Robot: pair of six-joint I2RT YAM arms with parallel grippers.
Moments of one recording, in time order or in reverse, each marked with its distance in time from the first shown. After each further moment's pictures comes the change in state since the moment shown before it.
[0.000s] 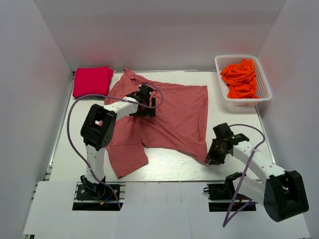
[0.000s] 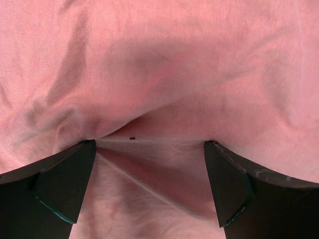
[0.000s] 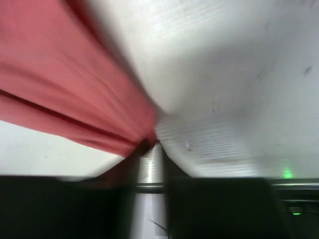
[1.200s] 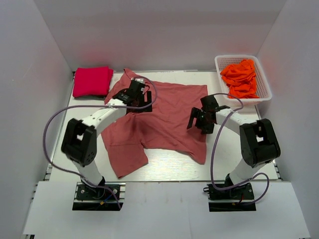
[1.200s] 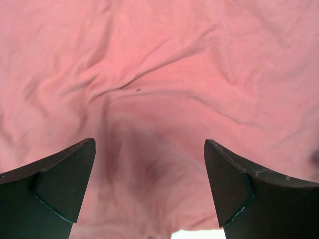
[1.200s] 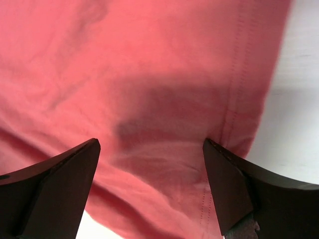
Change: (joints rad) left arm -0.003 -0.304 -0.096 -0.047 0.035 -0.023; right arm -0.010 0.579 0.415 0.368 -0.032 -0.196
